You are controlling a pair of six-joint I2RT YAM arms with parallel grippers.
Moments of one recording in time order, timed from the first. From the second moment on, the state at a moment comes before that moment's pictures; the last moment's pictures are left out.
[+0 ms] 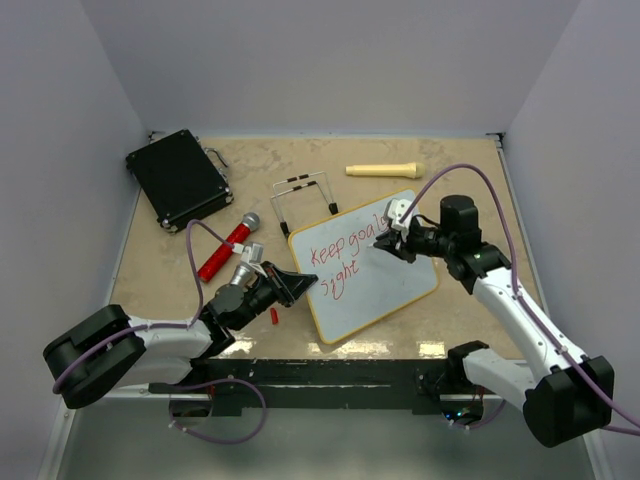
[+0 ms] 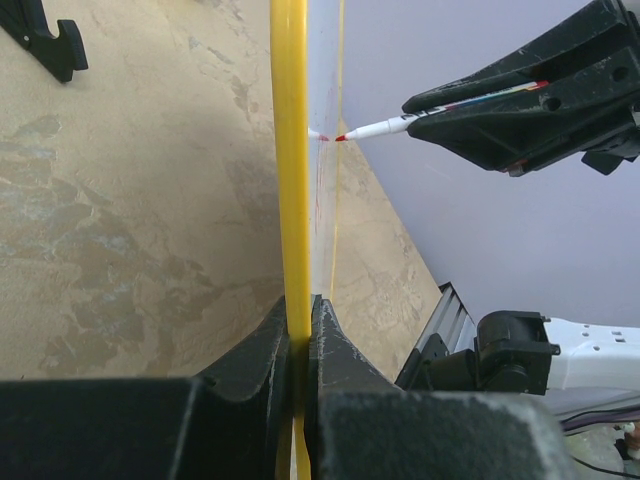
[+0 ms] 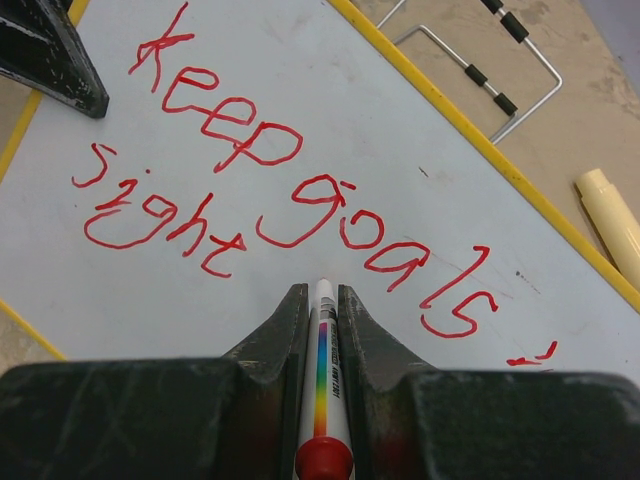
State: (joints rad) left arm -0.87 1.17 0.10 1.10 -0.05 -0.82; right arm 0.31 1.02 0.79 -0.29 -0.74 -0.58
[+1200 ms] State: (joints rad) left arm -0.87 1.18 0.10 1.12 -0.08 -0.82; right arm 0.35 1.03 0.79 -0.41 -0.66 -0.62
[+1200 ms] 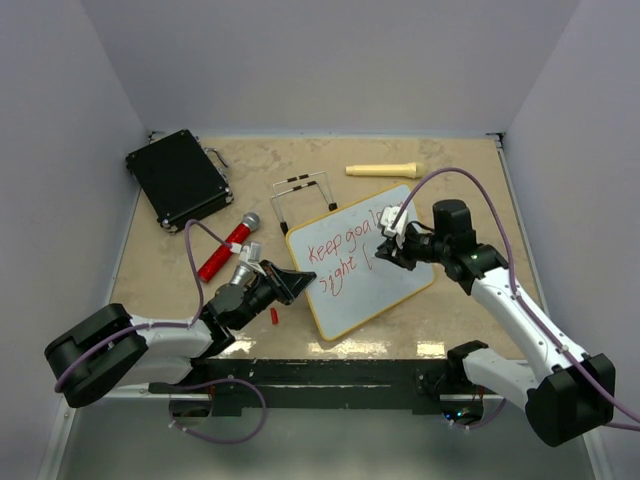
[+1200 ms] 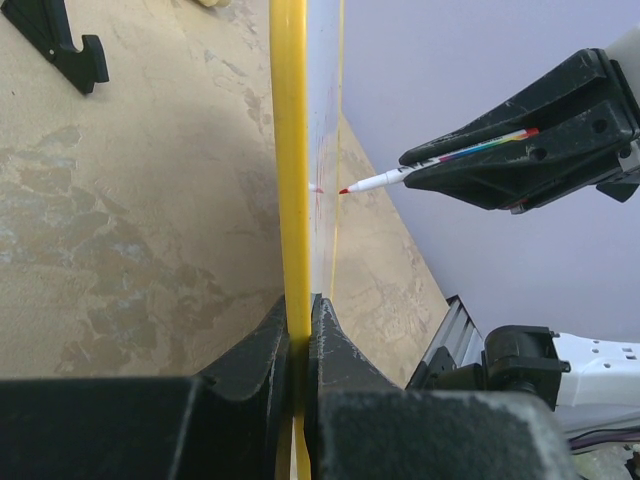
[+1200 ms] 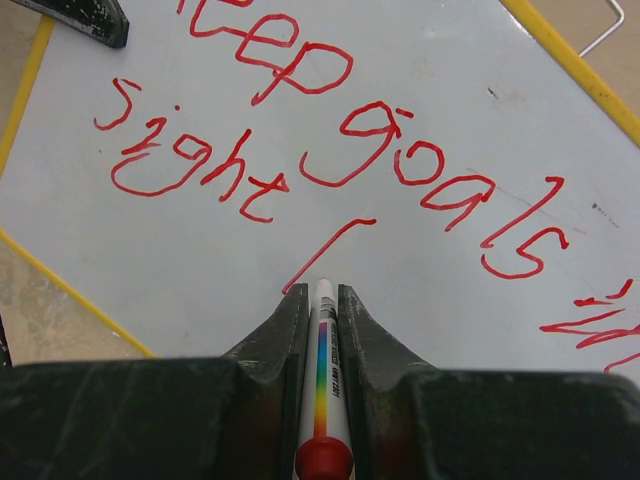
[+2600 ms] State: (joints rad) left arm -0.87 1.21 0.10 1.14 -0.08 -0.83; right arm 0.35 1.08 0.82 -0.45 -0.60 -0.63
